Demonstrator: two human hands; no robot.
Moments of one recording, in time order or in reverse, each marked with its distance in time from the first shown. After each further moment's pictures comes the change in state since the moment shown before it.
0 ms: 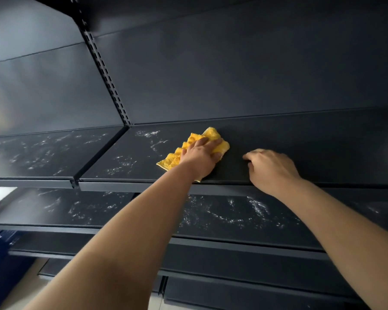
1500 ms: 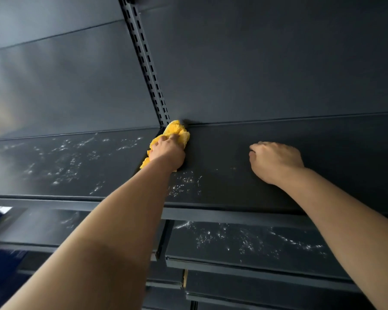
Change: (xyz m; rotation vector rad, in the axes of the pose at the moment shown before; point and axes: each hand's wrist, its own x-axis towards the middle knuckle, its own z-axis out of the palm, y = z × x) left_hand 0.069 -0.256 -0.063 -0.015 0.138 -0.378; right_hand 0.129 -0.164 0.058 -0.088 -0.053 0.089
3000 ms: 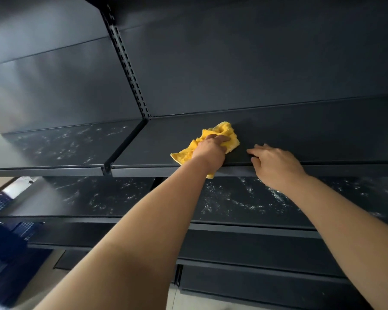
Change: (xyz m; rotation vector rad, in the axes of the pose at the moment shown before) left_hand -0.196 0.163 0.030 -0.167 -0.130 0.334; right_hand -0.148 0.120 -0.020 0.172 0.071 -0.081
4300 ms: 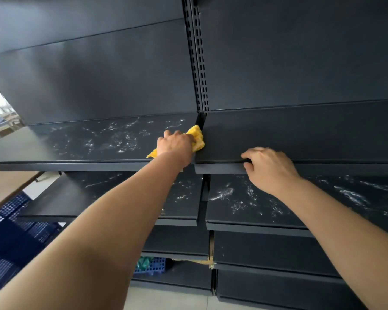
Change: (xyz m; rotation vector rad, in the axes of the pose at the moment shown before) left_hand -0.012 -0.281 -0.142 0.545 0.157 -0.098; right_hand 0.041 -0.250 0.075 -0.095 0.072 -0.079
